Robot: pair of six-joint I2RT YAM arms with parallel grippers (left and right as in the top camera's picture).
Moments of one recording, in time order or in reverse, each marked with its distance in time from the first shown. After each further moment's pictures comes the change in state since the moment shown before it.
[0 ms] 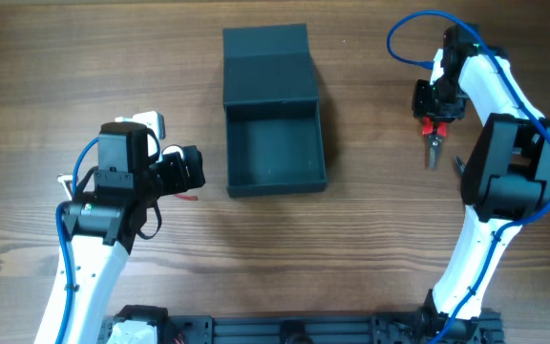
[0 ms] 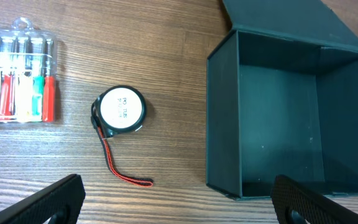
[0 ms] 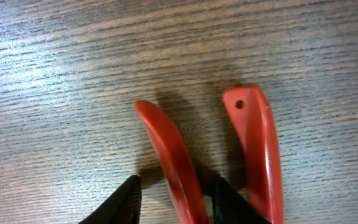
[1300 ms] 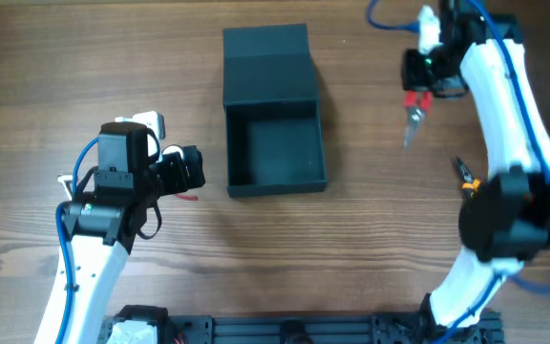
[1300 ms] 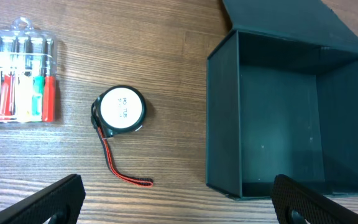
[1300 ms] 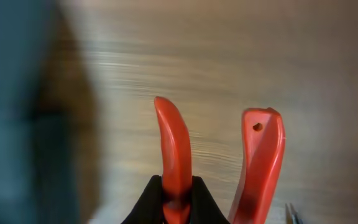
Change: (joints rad) left arm 0.000 0.000 0.000 0.000 0.000 0.000; right arm 0.200 -0.338 0.143 -0.222 -0.072 -0.135
